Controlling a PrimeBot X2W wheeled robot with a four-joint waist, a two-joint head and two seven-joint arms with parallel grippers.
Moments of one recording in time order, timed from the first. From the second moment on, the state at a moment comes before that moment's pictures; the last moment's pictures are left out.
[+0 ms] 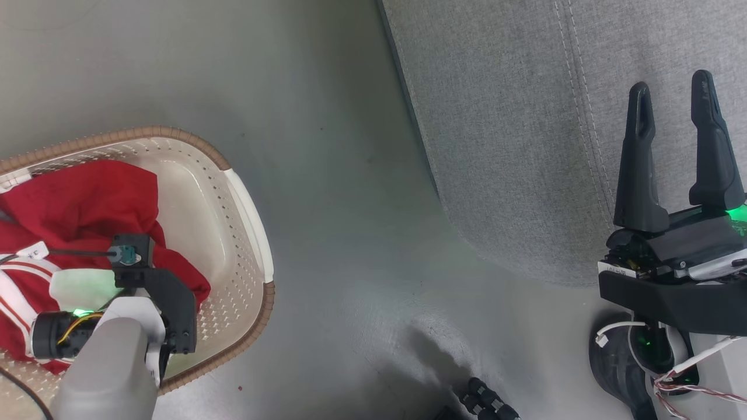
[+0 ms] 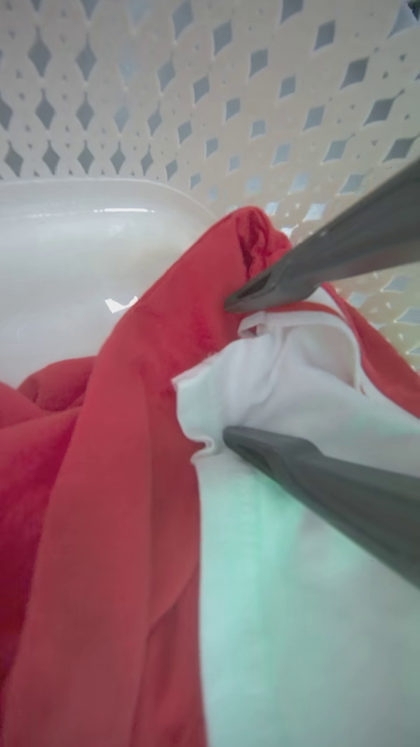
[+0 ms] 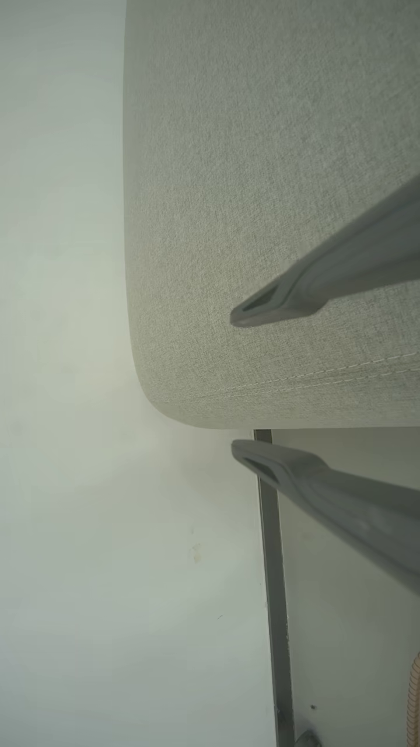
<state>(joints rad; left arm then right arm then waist) -0.79 0.18 -0.30 1.15 -0.34 0.05 0.21 -0.44 -0.18 0.19 -0.23 0.33 -0.02 -0.26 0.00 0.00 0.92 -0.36</state>
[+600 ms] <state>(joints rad) -0.82 0.13 -0.31 1.21 -0.34 0.07 0.30 -0.44 -0.17 0.16 -0.22 0.31 -0.01 -0.26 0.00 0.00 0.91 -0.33</state>
